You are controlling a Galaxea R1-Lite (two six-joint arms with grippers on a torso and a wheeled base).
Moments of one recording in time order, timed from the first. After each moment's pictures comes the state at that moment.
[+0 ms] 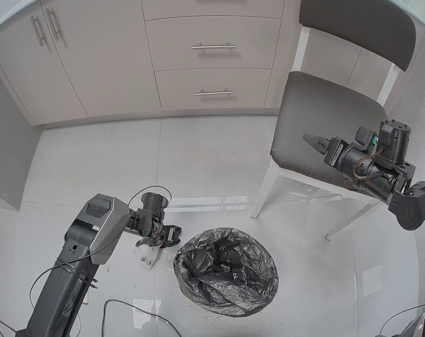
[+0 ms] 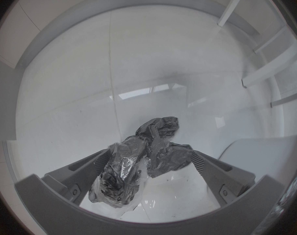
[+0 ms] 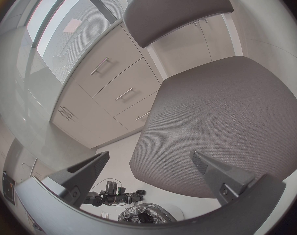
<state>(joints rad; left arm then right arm) -0.26 2.97 -2.00 -0.01 0.07 -0.01 0.32 1.77 -0.79 -0.89 0.00 0.48</state>
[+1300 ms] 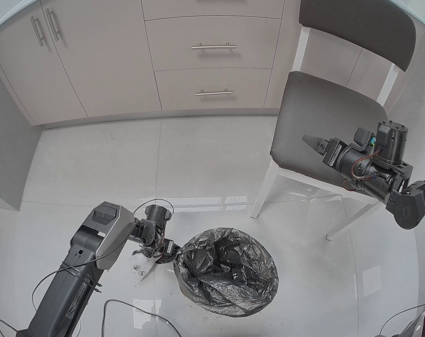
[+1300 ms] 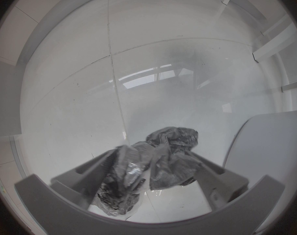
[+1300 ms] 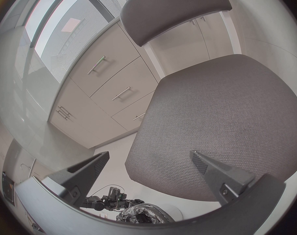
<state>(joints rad) -0.28 3.03 -2.00 0.06 0.15 -0.02 0.31 1.79 -0.80 -0.89 0.00 0.48</state>
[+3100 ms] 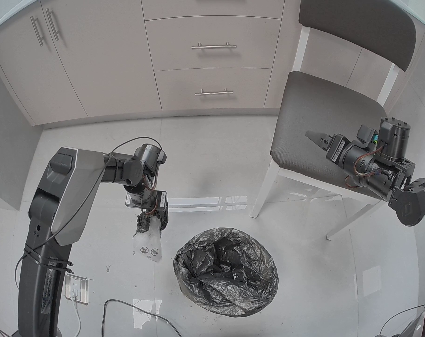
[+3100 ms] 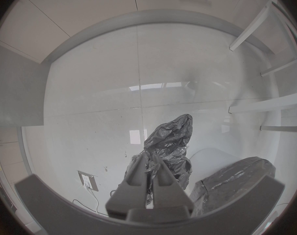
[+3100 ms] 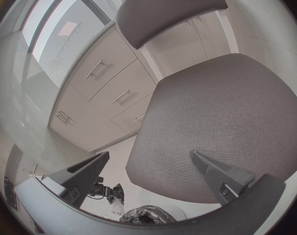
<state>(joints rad) -0.30 2.59 -2.00 0.48 0.19 -0.20 0.29 1.78 -0.81 -0.87 0.00 0.52</state>
